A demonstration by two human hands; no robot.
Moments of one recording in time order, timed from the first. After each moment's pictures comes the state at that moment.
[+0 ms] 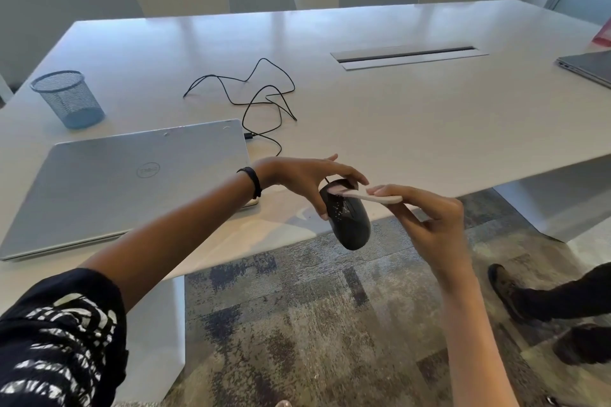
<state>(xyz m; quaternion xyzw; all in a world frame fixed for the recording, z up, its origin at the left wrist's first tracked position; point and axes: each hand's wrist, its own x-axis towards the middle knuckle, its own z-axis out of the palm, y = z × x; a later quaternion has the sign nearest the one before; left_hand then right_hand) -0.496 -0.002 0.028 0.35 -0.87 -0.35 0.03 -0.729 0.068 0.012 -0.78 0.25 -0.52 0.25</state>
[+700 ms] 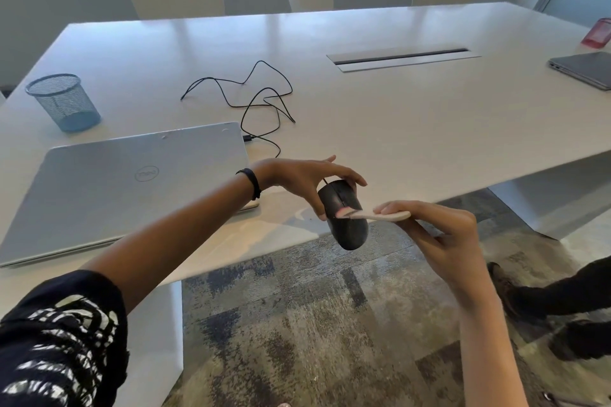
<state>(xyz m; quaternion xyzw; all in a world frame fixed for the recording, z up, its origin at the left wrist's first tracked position) -0.493 -0.001 0.029 0.36 -0.87 -0.35 0.03 -0.742 0.085 0.018 -0.81 0.25 -0.48 0.24</state>
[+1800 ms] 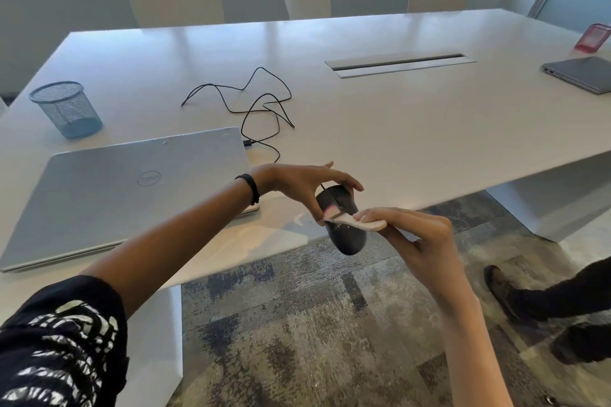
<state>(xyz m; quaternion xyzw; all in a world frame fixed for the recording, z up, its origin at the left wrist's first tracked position) -0.490 0.002 0.028 0.36 -0.87 -0.35 0.02 -0.725 0.092 0.012 -0.82 0.24 -0.47 0.21</state>
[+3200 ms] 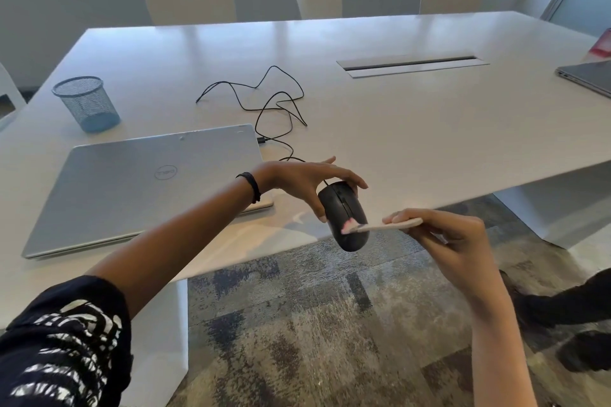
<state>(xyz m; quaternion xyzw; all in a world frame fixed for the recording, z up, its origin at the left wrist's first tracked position) -0.470 0.015 0.031 0.35 -0.87 -0.34 0.04 -0.735 0.102 0.027 -0.78 0.27 -0.47 0.32</state>
